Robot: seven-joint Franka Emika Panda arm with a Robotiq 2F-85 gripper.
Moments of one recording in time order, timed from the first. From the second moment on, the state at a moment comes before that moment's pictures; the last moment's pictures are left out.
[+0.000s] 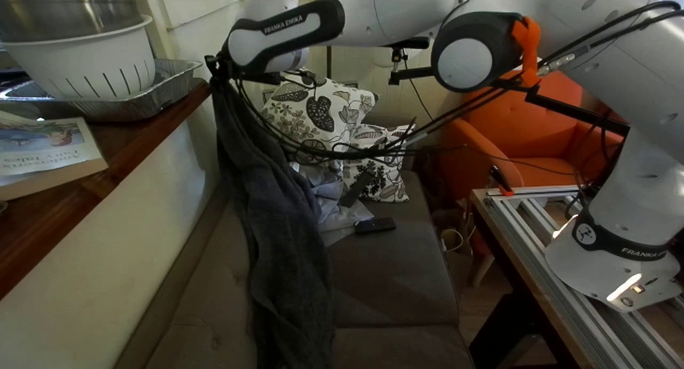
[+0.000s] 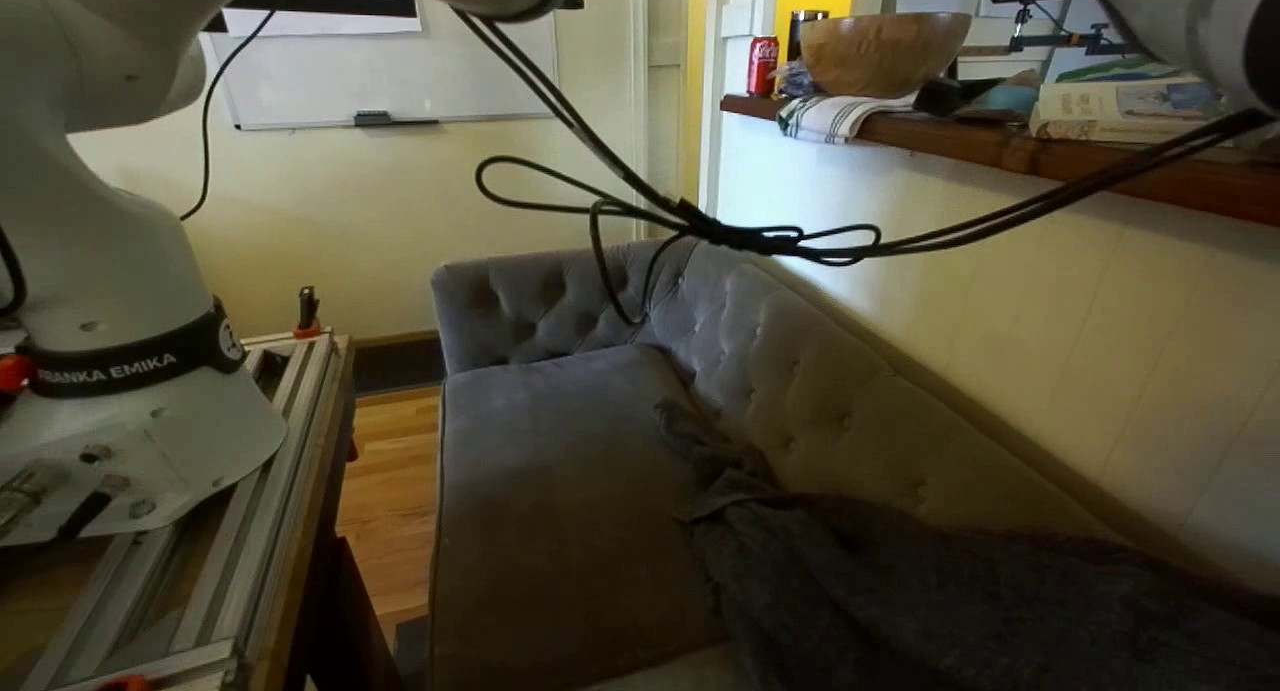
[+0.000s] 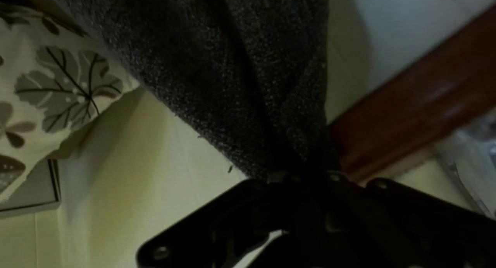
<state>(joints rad) -0.47 1.09 -0.20 -0.83 0.36 2.75 0.27</state>
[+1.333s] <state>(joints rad) -0.46 1.28 -0.19 -0.67 0.33 2.75 0.42</state>
